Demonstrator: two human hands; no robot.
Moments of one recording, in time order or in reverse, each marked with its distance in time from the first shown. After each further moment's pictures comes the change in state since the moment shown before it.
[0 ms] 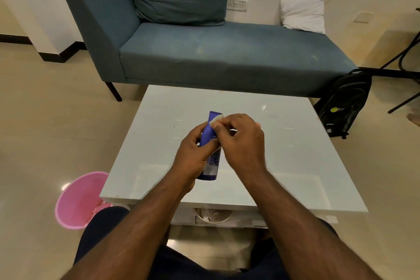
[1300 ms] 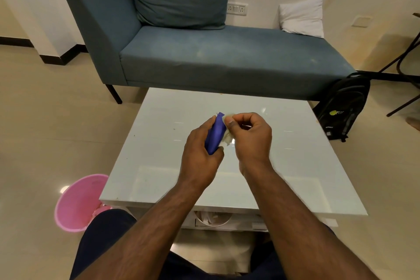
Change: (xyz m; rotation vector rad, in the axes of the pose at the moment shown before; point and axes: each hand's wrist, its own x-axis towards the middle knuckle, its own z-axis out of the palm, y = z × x) left_hand 0.000 -0.012 0.011 0.284 0.122 0.340; right_hand 0.015 0.003 0.002 0.344 0.150 0.326
